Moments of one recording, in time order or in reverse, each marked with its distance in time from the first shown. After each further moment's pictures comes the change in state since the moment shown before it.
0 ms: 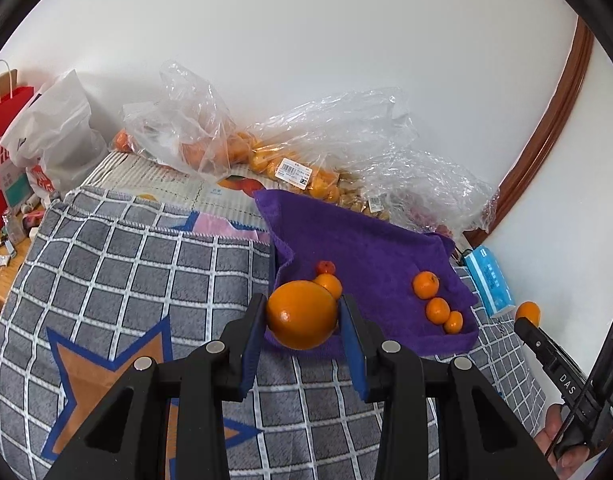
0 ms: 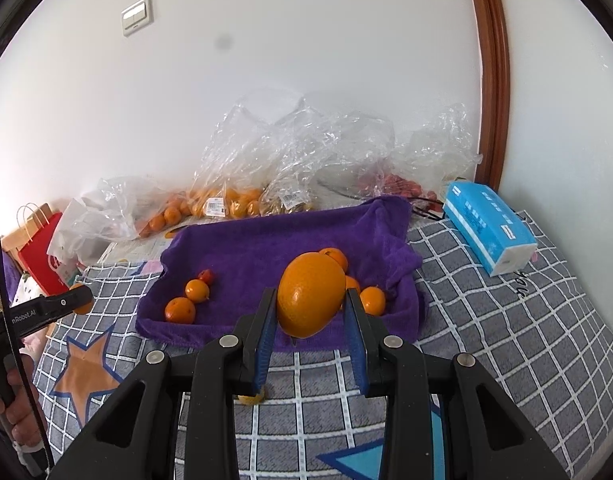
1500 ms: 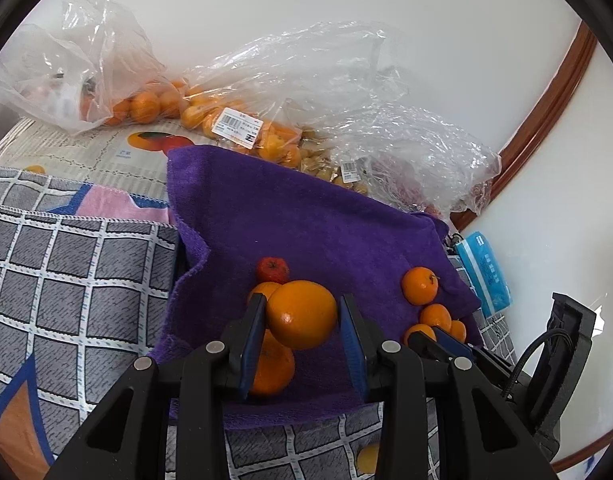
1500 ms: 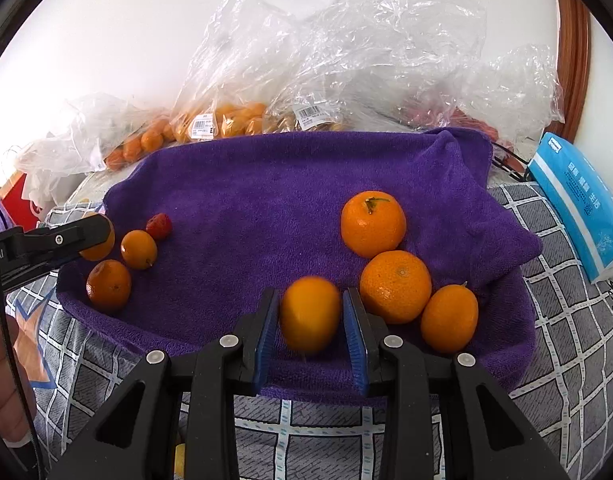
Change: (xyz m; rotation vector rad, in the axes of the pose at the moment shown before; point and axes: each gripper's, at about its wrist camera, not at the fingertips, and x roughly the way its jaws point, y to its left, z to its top) left arm 0.115 -0.026 0.000 0.003 0.100 -0.148; right arm 0.146 0.005 -0.020 -0.100 0.201 0.055
